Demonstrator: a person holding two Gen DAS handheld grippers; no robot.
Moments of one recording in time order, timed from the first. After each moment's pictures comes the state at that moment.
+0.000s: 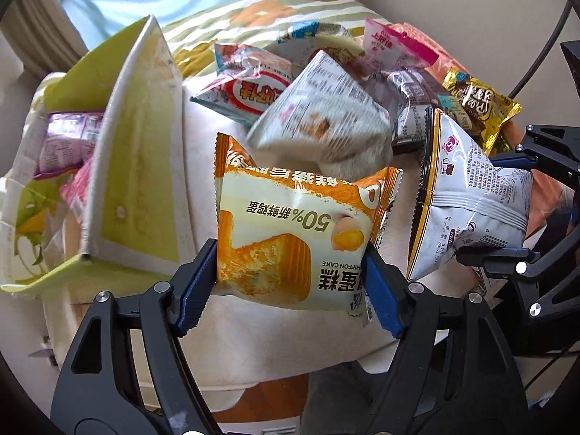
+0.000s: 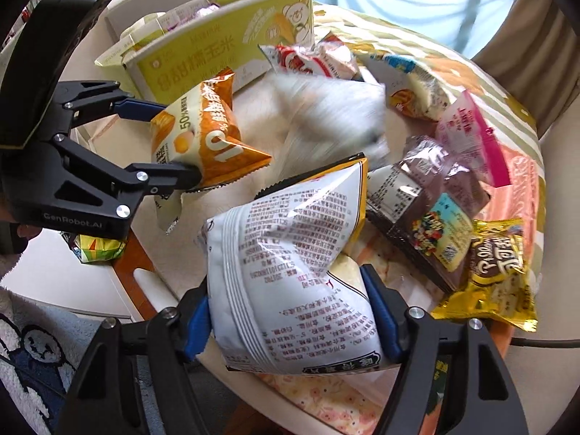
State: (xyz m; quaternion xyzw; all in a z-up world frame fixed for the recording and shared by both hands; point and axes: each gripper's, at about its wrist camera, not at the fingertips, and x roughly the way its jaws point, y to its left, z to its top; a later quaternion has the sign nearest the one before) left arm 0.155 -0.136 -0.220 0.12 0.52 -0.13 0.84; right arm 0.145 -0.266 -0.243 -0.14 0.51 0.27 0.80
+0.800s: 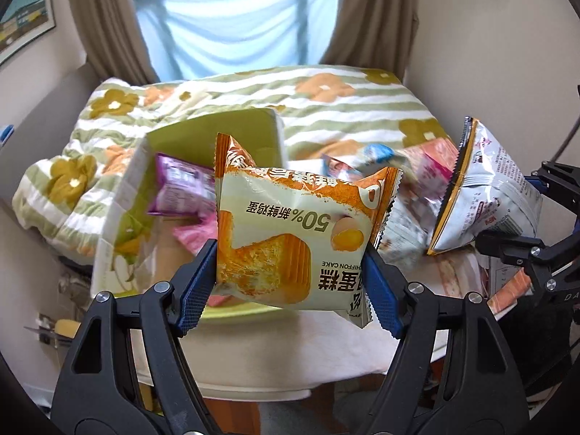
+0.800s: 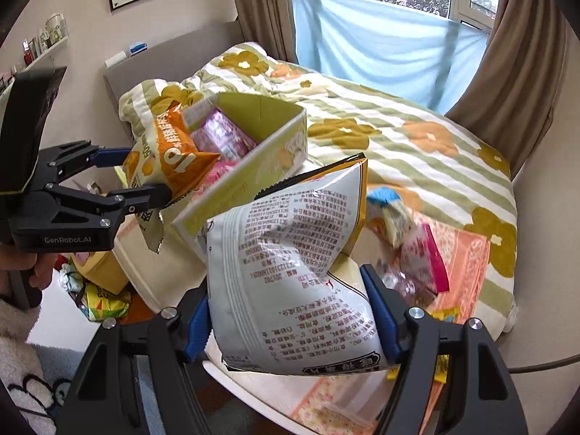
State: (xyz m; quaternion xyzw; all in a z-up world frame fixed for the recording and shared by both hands) left arm 0.164 -0.035 -0.094 0.04 0.42 -0.05 0.90; right arm 0.162 -0.211 -0.108 -0.11 0.42 0.25 0.86
